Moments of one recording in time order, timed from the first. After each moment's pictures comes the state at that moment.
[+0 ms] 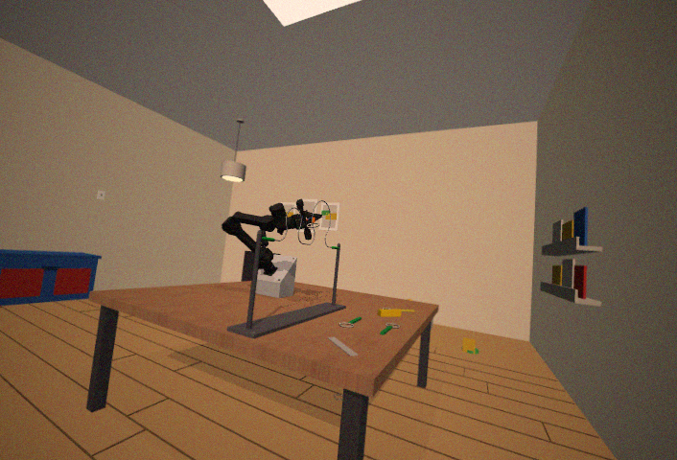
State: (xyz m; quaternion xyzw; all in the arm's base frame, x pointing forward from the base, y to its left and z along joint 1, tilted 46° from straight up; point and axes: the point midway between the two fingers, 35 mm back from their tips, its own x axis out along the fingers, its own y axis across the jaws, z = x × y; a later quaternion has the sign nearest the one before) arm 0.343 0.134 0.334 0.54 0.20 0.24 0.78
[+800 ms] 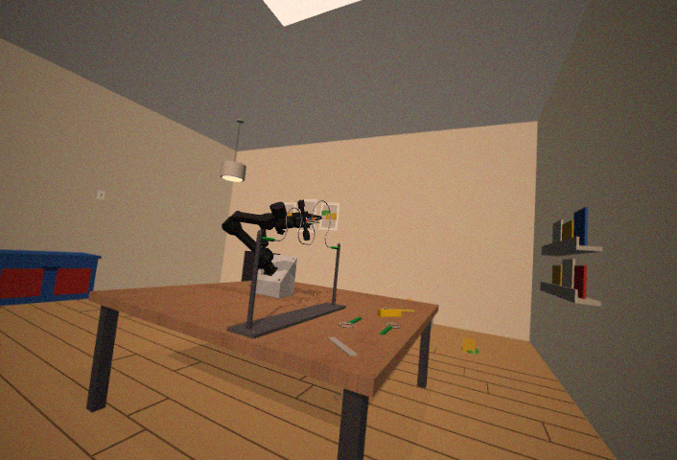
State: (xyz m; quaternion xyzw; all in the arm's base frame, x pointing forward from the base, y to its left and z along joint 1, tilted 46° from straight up) arm 0.343 0.132 0.329 0.48 0.21 0.23 0.82
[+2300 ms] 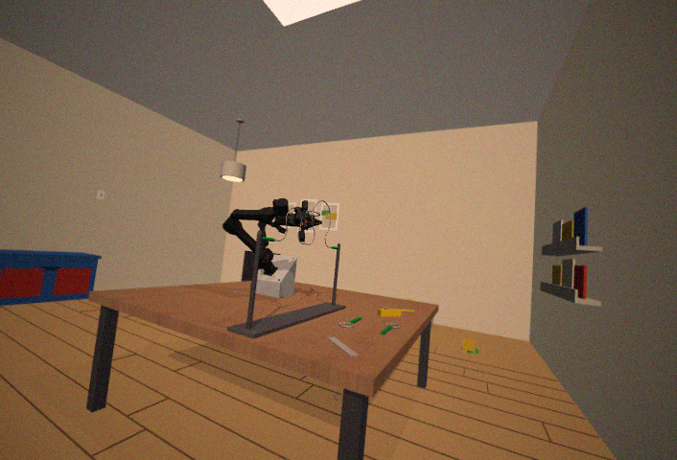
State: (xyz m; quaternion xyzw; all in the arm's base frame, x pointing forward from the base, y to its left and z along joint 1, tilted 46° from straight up) arm 0.345 0.119 0.317 0.27 0.24 0.18 0.91
